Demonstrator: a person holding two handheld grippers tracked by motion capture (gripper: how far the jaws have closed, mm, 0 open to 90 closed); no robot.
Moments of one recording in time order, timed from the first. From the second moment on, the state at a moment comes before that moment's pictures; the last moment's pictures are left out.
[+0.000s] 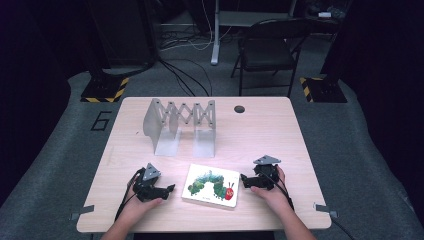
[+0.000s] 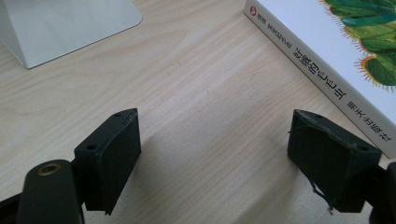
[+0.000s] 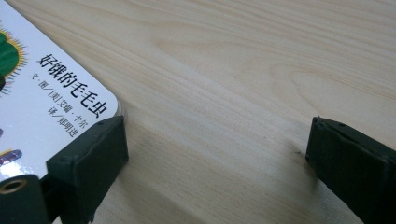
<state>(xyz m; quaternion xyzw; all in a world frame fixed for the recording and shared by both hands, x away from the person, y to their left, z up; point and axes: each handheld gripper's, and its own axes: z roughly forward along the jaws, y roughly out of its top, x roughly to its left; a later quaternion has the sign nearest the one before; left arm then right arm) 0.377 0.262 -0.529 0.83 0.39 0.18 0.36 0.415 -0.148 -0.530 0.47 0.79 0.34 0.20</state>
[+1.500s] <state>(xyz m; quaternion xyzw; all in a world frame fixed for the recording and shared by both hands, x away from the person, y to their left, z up) 0.358 0.222 -0.505 0.85 0.35 0.12 0.36 0.401 -0.124 -0.497 0.50 0.78 0.35 0.13</state>
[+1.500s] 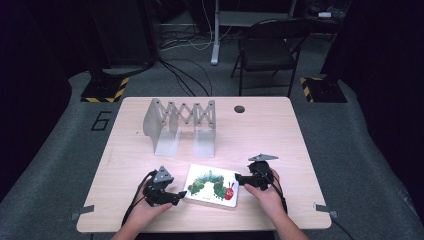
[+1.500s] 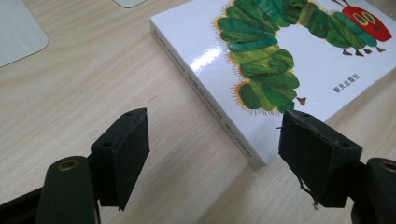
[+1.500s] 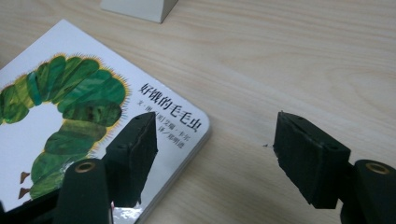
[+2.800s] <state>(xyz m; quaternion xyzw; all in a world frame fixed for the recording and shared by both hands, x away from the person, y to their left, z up) 0.327 0.178 -0.519 0.86 0.37 0.13 0.33 0.421 -0.098 -0.502 0.48 0.82 0.33 0.02</state>
